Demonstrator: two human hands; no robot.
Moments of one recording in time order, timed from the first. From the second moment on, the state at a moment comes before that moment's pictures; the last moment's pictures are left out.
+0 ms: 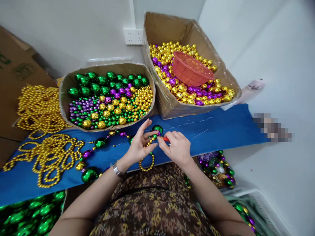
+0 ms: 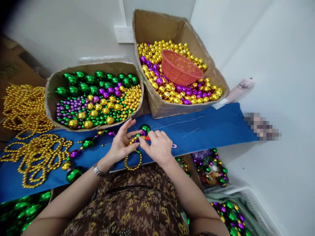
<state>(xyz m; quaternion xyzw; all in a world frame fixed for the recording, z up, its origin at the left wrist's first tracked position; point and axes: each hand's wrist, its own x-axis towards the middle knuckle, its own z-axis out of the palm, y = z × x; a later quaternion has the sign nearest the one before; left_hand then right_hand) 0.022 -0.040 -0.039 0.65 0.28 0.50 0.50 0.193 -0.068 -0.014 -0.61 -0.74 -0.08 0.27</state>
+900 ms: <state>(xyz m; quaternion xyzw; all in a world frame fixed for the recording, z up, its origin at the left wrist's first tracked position) 0.024 -0.037 -0.039 0.63 0.28 0.50 0.52 0.193 -0.070 -0.011 -0.61 -0.74 -0.13 0.26</state>
